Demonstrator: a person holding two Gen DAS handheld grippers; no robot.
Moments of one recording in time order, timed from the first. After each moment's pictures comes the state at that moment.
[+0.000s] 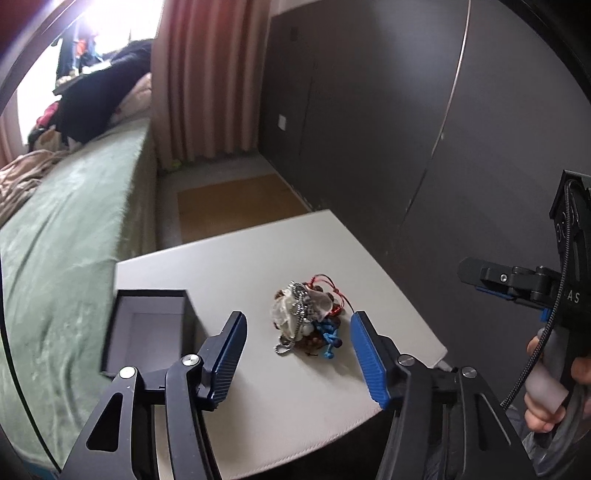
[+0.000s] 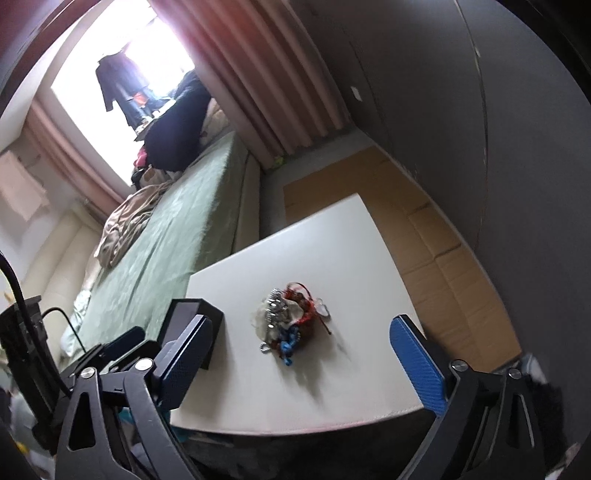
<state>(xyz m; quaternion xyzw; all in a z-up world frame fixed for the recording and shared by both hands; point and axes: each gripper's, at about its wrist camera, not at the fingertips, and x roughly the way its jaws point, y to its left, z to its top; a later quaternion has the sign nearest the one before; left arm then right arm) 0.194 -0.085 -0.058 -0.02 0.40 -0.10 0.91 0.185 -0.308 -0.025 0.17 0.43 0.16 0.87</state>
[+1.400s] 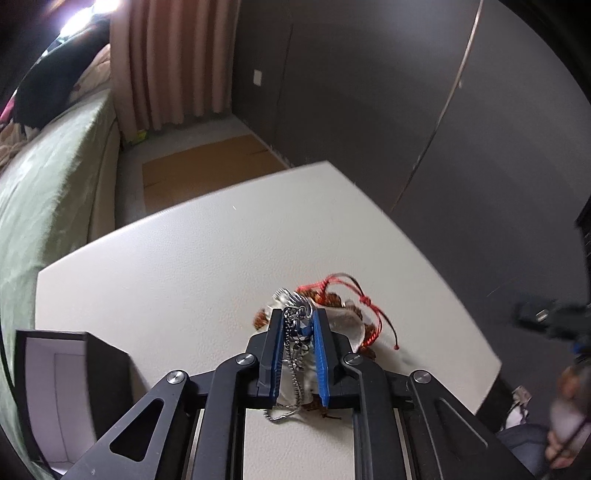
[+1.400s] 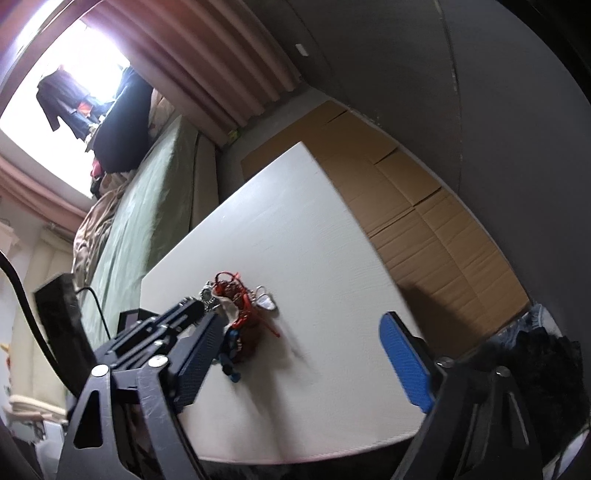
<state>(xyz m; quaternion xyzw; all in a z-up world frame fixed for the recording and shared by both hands) 0.295 -0.101 -0.143 -0.02 0.45 -0.15 0.88 0.236 -0.311 -0.092 0.21 0.50 0.11 0.83</state>
